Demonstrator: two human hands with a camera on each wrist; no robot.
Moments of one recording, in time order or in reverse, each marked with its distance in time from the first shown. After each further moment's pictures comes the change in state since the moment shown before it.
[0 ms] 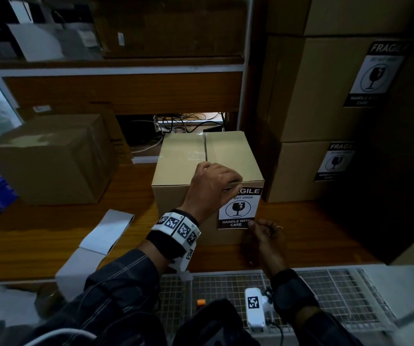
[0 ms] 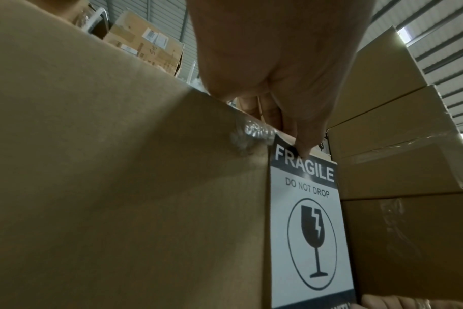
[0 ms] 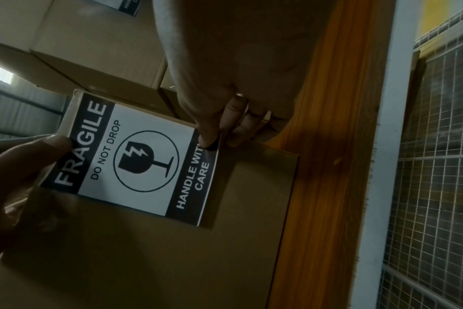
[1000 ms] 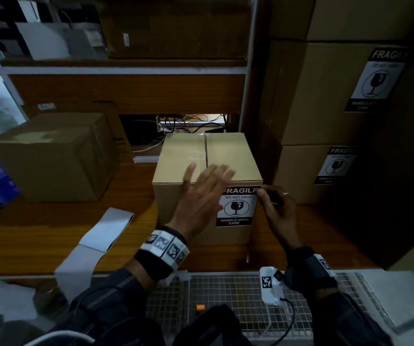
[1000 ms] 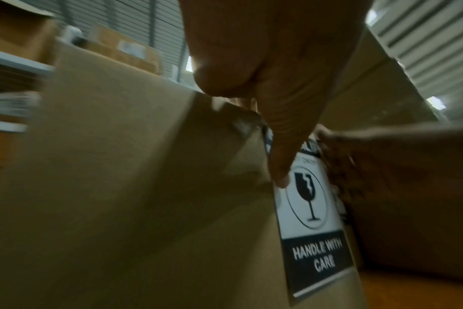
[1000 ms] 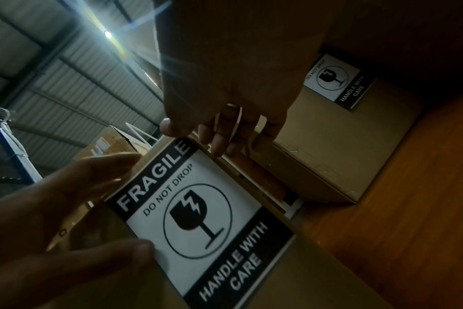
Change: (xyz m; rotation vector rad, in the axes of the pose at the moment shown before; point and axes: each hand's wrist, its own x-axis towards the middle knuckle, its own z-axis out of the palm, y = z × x) left_hand -0.040 0.000 -0.004 0.388 -0.035 -0.013; right_hand 0.020 -0.085 -0.010 -0.246 -0.212 -0.633
